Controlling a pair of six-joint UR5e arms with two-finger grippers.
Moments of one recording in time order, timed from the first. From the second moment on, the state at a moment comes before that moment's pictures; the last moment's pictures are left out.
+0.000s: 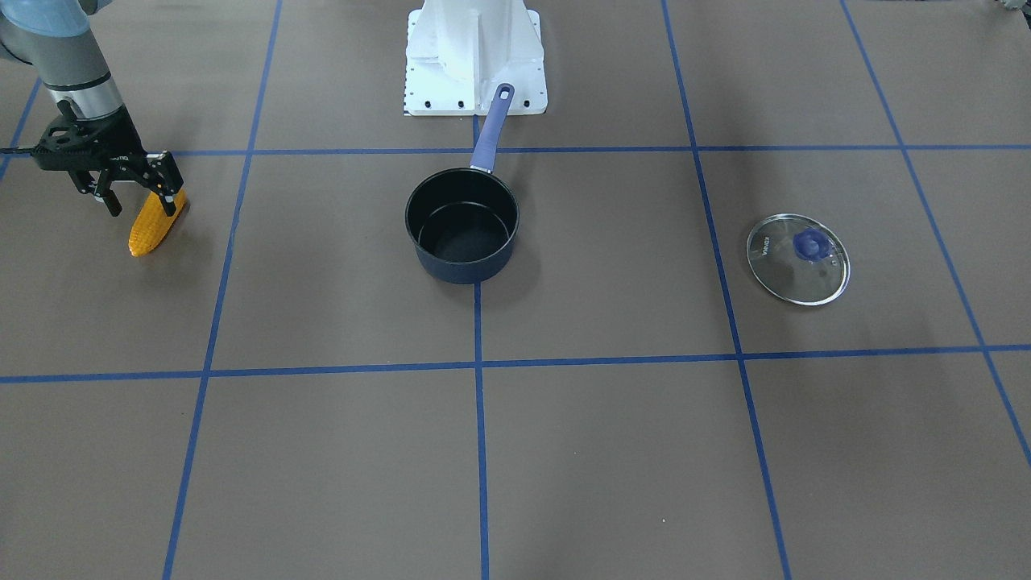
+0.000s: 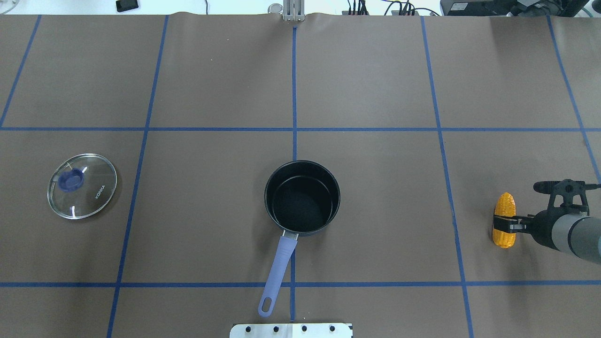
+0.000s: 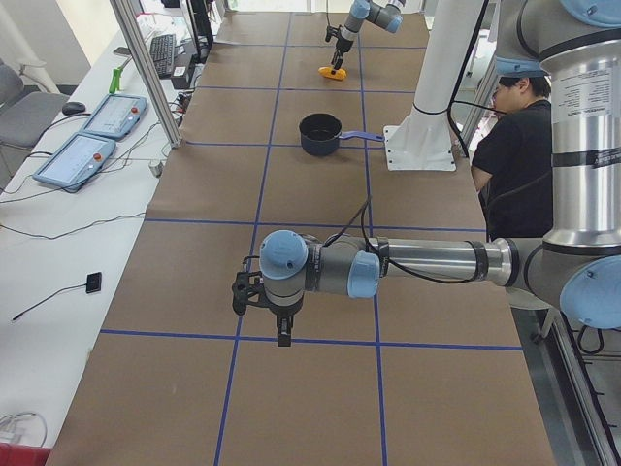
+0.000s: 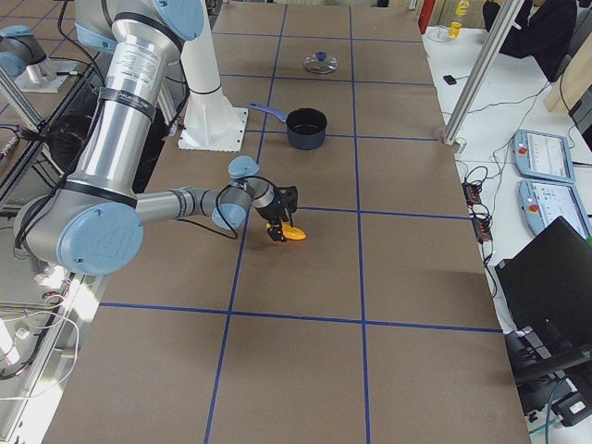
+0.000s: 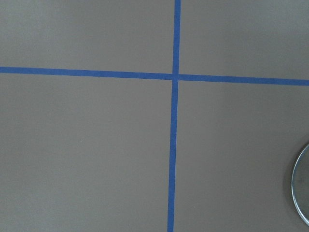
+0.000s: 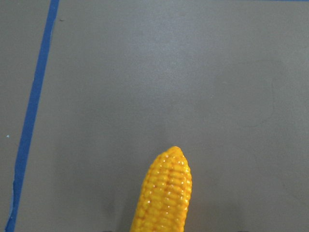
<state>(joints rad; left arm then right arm) -1.57 -1.44 -1.72 -1.66 -2.39 -0.11 0.44 -1.95 1.94 -0.76 1.50 1.26</state>
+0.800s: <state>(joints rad) -1.57 -1.44 -1.71 -1.66 -2.40 -0.11 0.48 -1.86 1.99 -0.78 1.57 1.25</state>
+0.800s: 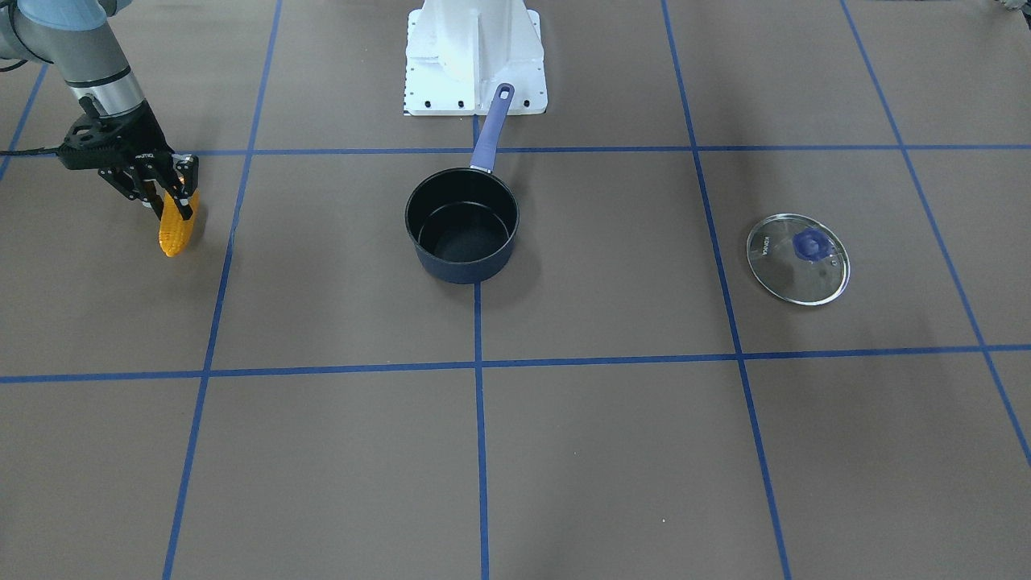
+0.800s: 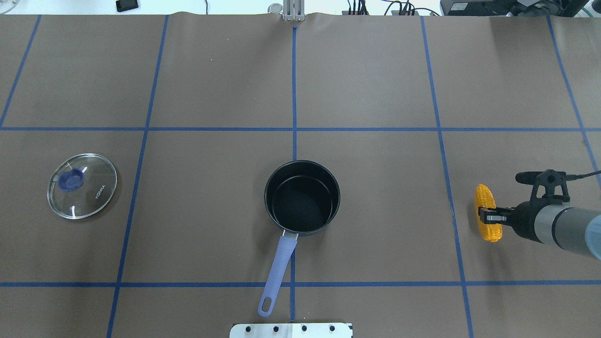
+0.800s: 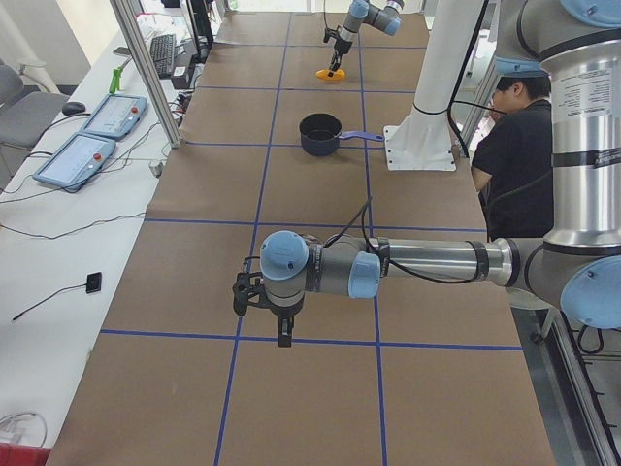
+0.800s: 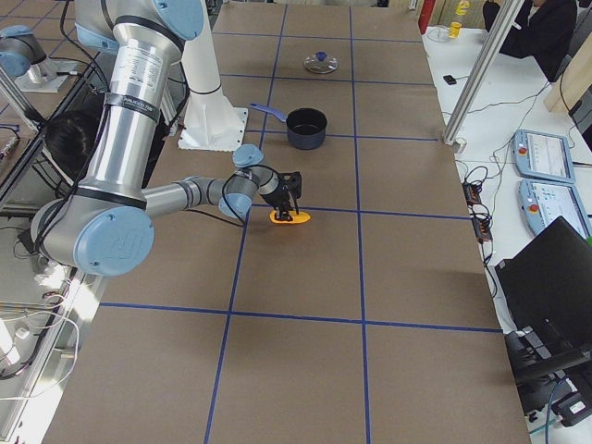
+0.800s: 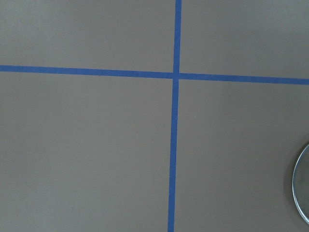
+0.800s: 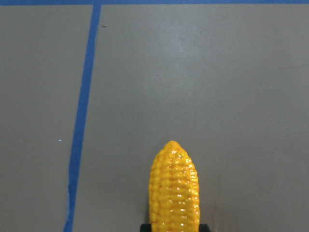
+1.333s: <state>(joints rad) -1.57 -1.42 -1.71 -1.66 -2.39 -0.21 0.58 -1.46 2.06 -1.20 1.67 1.26</state>
